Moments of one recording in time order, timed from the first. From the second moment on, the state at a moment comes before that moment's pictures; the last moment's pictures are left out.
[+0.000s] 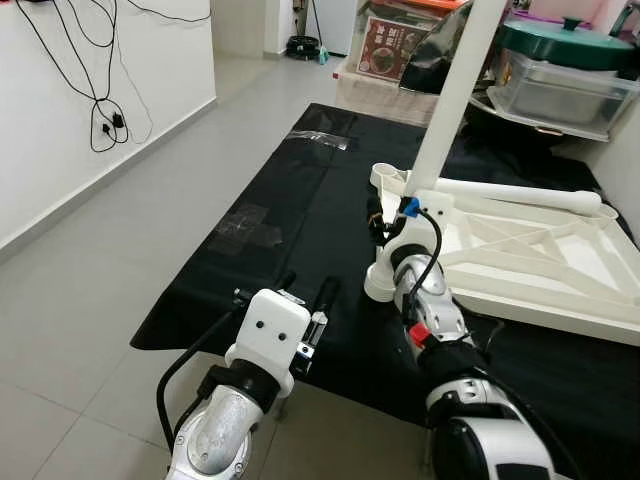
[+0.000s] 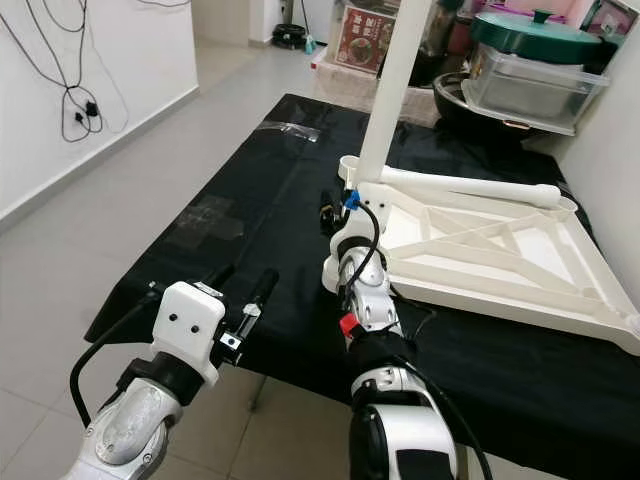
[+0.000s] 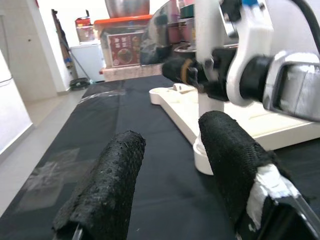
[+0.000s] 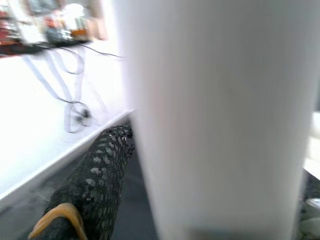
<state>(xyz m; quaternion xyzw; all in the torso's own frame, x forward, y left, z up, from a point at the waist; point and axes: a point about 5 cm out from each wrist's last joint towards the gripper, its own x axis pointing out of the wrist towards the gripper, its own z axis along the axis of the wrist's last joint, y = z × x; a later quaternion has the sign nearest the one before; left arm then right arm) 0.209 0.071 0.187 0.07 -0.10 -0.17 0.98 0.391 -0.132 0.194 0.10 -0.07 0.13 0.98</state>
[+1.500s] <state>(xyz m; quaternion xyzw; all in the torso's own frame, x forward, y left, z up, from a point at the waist) 0.209 0.069 0.188 0.07 -0.10 -0.18 0.98 0.387 -0.133 0.182 0.06 -0.05 0.03 1.00</state>
